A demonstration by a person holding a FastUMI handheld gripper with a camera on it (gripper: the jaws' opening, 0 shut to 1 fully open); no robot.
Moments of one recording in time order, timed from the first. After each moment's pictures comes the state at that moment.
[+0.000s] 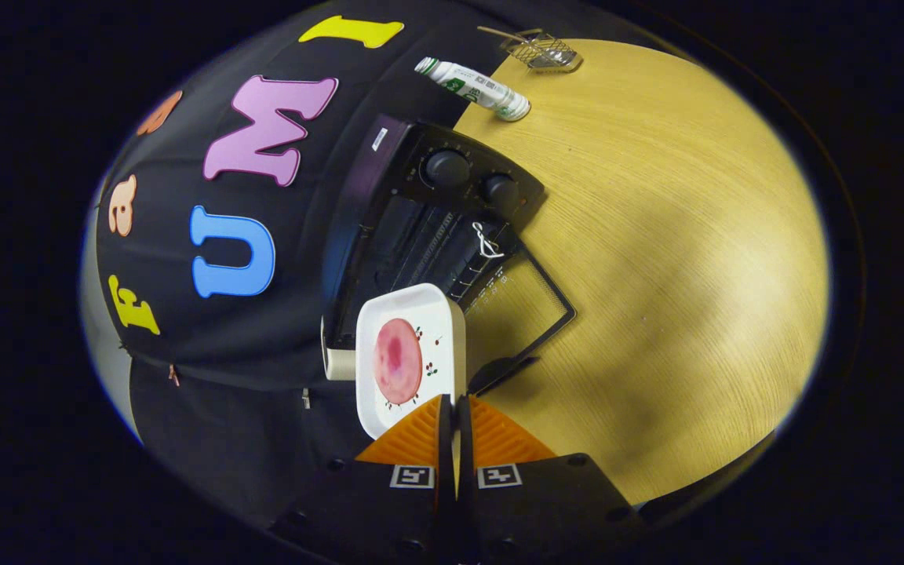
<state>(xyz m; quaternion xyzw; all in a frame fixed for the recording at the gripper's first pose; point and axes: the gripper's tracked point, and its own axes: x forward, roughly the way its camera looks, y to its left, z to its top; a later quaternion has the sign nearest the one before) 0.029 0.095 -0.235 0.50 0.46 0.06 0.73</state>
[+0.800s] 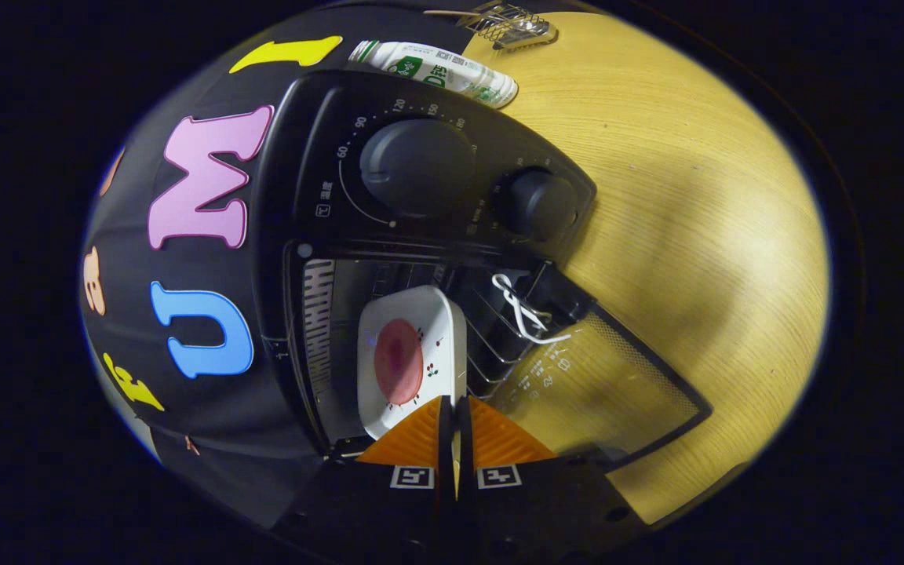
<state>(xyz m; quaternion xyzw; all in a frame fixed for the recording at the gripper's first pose) 0.162 0.130 -0.286 0.58 0.40 -0.02 0.71</state>
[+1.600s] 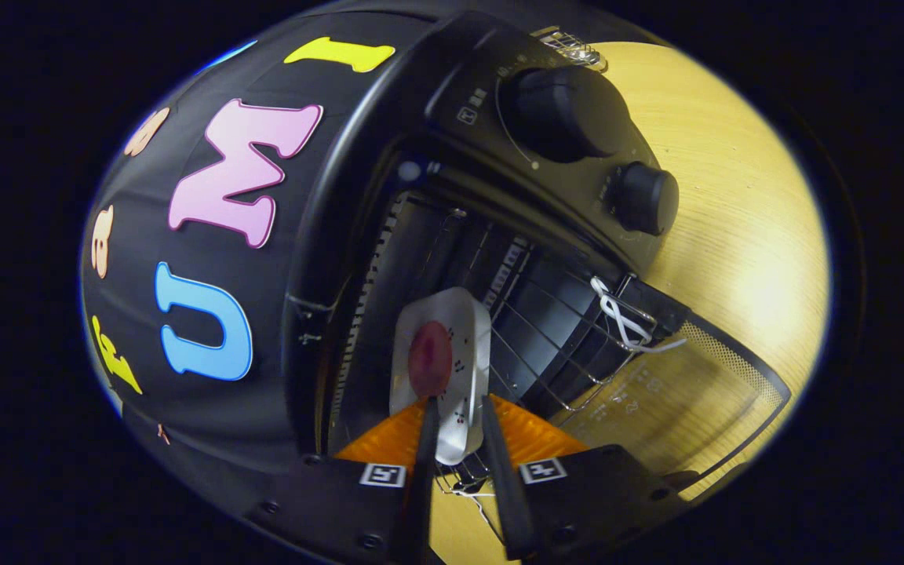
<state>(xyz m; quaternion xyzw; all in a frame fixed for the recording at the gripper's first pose) 0.191 0.164 -0.271 0.54 0.33 -0.01 0.77</state>
